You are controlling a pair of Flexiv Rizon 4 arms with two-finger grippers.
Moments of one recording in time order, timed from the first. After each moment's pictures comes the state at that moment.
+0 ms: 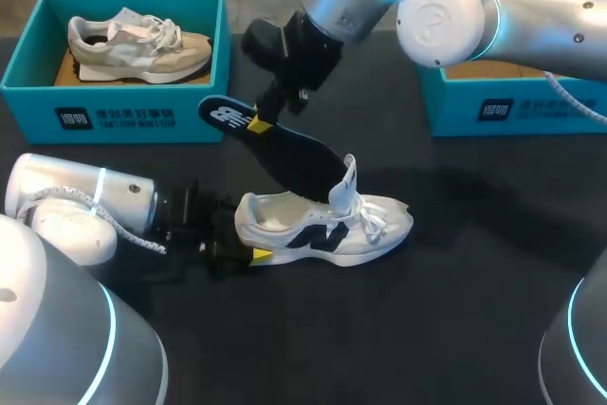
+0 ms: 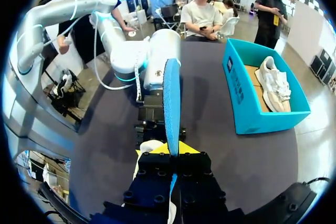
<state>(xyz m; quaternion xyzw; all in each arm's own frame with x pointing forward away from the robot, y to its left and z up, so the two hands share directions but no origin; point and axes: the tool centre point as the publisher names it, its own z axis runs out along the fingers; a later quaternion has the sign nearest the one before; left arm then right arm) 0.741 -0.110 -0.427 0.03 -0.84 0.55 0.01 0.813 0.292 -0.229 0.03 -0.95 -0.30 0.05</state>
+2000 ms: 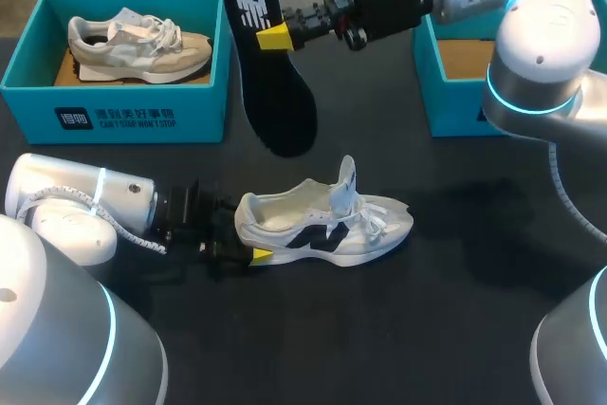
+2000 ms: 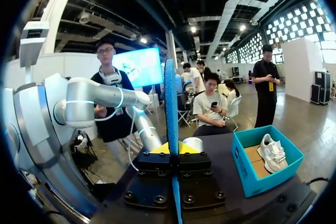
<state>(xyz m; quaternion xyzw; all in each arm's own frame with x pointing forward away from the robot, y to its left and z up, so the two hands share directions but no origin) 0.741 -0.110 -0.428 0.03 -0.84 0.55 0.01 0.752 0.273 -0.031 0.02 -0.77 -0.63 0.10</state>
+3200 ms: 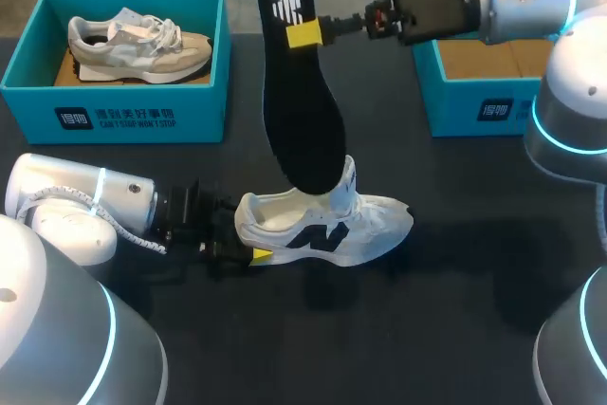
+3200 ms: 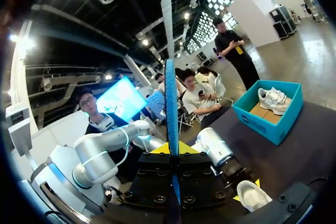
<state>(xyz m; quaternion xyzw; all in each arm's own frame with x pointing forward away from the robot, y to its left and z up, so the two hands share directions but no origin) 0.741 -0.110 -0.428 0.03 -0.84 0.55 0.01 0.712 0.238 -0.006 -0.23 -0.73 -0.60 0.23</state>
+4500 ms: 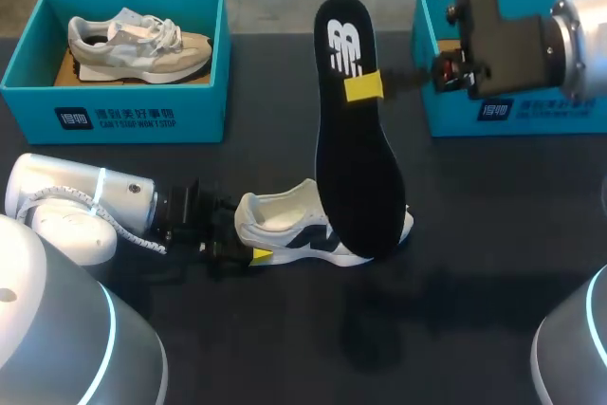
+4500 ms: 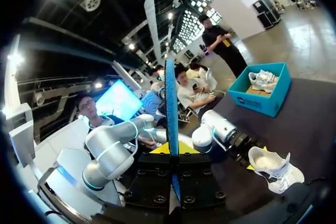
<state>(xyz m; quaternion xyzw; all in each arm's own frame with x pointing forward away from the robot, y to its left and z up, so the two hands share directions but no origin) 0.741 -0.110 -0.428 0.03 -0.84 0.55 0.01 0.628 0.185 -0.006 -0.29 -0.72 -0.58 0.24</state>
